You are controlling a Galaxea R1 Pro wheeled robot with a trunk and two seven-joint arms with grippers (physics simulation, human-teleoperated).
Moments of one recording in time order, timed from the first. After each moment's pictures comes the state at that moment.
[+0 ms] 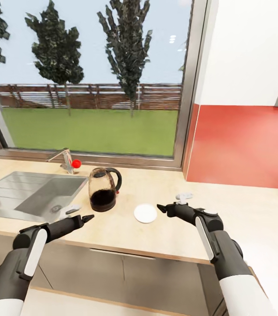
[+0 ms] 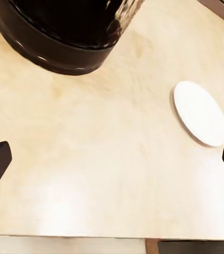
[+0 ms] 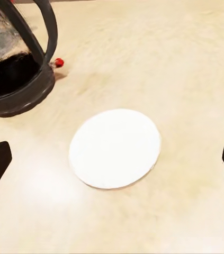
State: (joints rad) left arm -0.46 0.11 0.20 -1.32 0.31 0.87 -0.37; right arm -0.59 0.03 0.01 -1.23 -0.03 0.65 0.42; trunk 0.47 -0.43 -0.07
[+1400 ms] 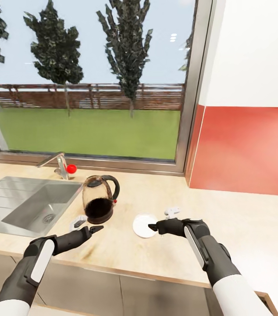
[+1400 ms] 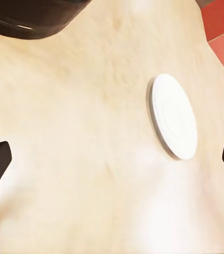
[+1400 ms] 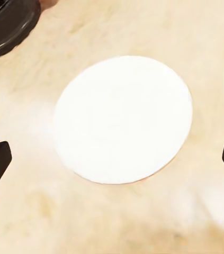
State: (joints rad) left arm -0.46 0.09 0.19 -1.08 0.46 0.86 -0.47; right arm -0.60 0.03 0.14 -1.07 -0.03 0.72 0.42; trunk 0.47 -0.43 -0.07
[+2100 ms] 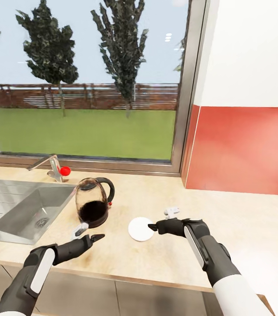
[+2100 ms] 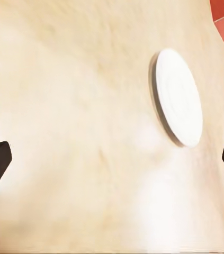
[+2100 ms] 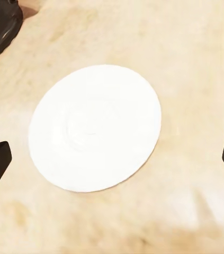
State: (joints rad) left arm -0.41 0.08 0.19 -1.08 0.46 0.86 -0.48; right arm -0.60 0.03 0.14 -1.07 -0.03 0.72 0.42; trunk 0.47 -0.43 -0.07
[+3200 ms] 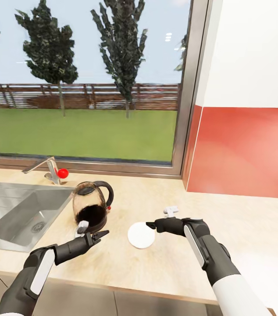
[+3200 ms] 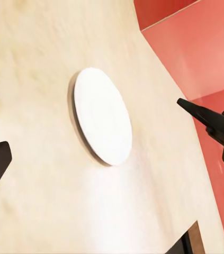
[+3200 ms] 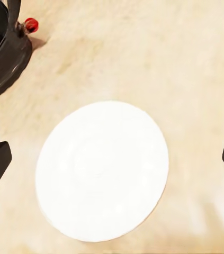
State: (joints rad) left arm -0.40 0.08 0.19 -1.08 0.46 0.86 -0.73; right arm -0.60 0.04 0.14 -1.08 -0.10 0.72 0.42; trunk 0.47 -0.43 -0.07
